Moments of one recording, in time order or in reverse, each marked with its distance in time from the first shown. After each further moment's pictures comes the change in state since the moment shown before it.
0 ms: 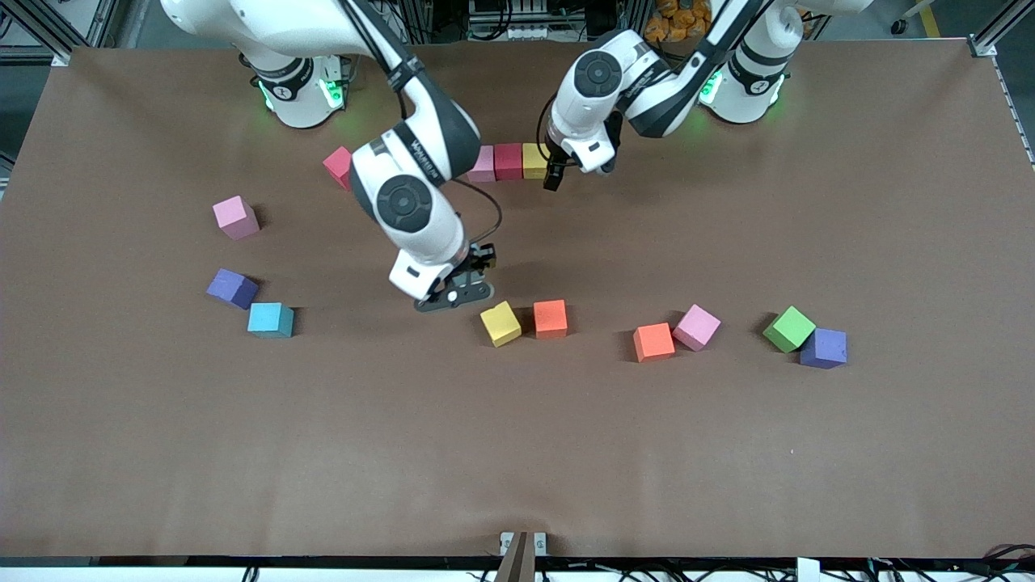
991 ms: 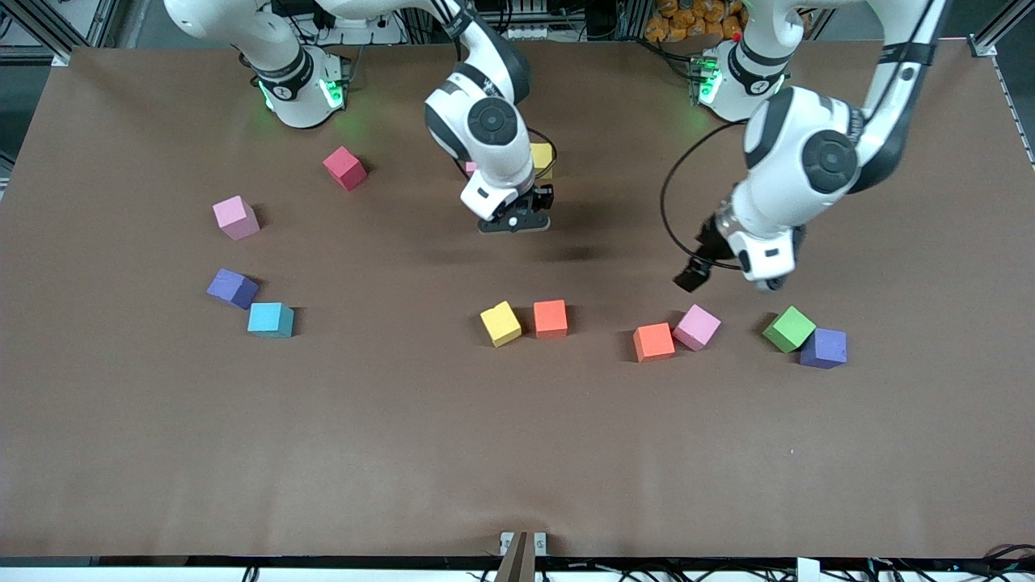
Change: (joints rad) left arm 0.235 -0.071 0.400 0.241 0.078 -0.292 0.932; right arm 0.191 -0.029 0.095 -0.202 -0.045 0.208 0.440
